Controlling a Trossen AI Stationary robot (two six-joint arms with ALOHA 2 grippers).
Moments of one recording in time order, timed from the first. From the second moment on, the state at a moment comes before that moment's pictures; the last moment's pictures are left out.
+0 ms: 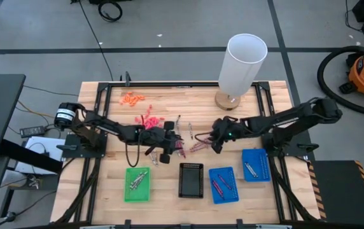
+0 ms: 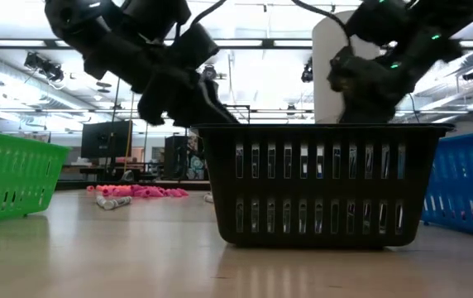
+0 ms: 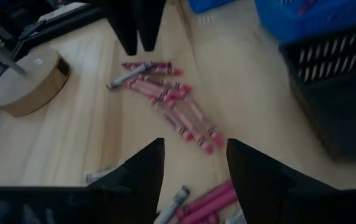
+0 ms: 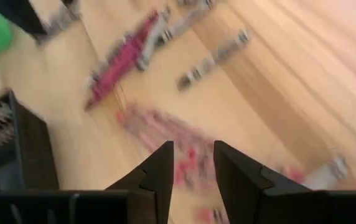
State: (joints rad) left arm -0.08 1.62 0.72 0.40 -0.14 0.29; right arm 0.03 1.29 0.59 -0.11 0.17 0.54
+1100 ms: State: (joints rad) left arm -0.15 1.36 0.57 0.41 -0.33 0.15; right arm -0.12 1.72 1.05 -0.43 0.16 0.19
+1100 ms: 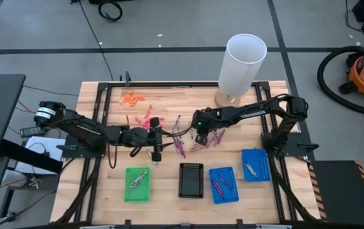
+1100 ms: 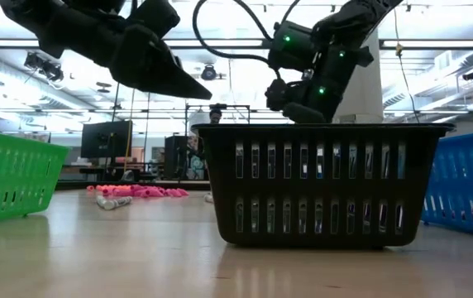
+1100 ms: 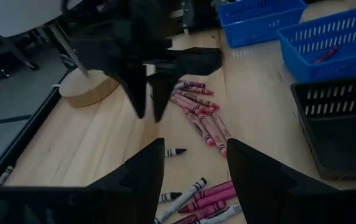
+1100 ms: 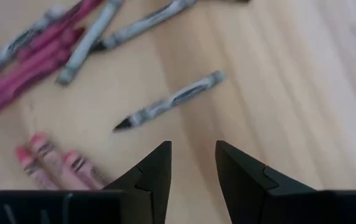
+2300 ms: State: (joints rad) left arm -0.15 1.36 0.57 0.41 -0.33 0.13; right arm -0.12 1.93 1.05 -0.15 0.26 0.39
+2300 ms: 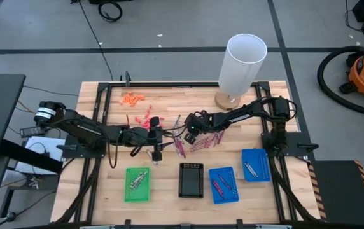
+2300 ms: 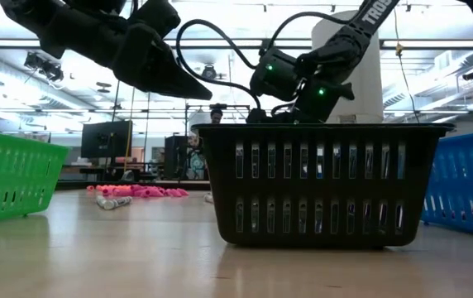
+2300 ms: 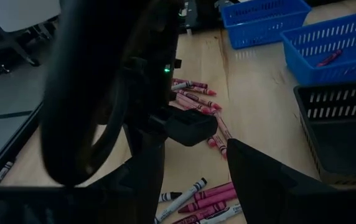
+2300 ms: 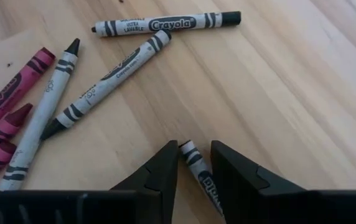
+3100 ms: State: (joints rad) left arm -0.15 1.36 0.57 0.41 -0.33 0.15; right arm -0.11 1.78 1.04 -0.21 0.15 0.28
